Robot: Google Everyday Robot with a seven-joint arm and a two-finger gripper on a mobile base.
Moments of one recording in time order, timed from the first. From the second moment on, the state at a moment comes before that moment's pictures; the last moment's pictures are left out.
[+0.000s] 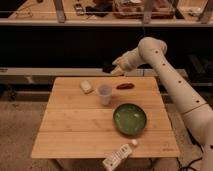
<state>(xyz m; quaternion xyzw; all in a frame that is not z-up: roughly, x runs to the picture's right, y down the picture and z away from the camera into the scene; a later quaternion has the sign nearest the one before) 0.049 -0.115 0.782 0.28 -0.13 -0.94 0.14</state>
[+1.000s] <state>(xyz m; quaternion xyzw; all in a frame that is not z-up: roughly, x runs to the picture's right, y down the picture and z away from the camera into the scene) -0.021 -0.150 0.778 0.33 -0.08 -0.94 0.04</state>
